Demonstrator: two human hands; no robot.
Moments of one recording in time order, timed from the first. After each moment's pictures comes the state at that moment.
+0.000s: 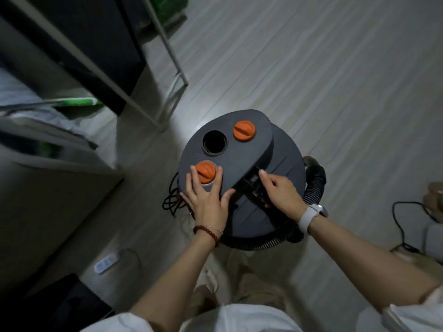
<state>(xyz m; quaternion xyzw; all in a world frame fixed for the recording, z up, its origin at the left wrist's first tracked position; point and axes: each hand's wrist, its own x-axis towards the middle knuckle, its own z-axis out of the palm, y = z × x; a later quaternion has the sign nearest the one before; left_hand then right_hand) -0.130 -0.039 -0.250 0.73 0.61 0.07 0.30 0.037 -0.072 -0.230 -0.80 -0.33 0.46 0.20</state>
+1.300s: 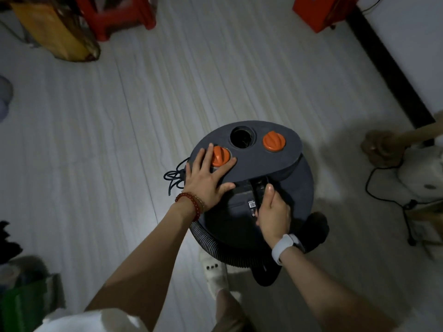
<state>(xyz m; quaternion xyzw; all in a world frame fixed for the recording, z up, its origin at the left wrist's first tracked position) 0.574 0.400 -0.244 0.96 -0.07 -0.23 0.16 0.526 0.245 -0.244 -0.86 0.26 0.10 0.43</state>
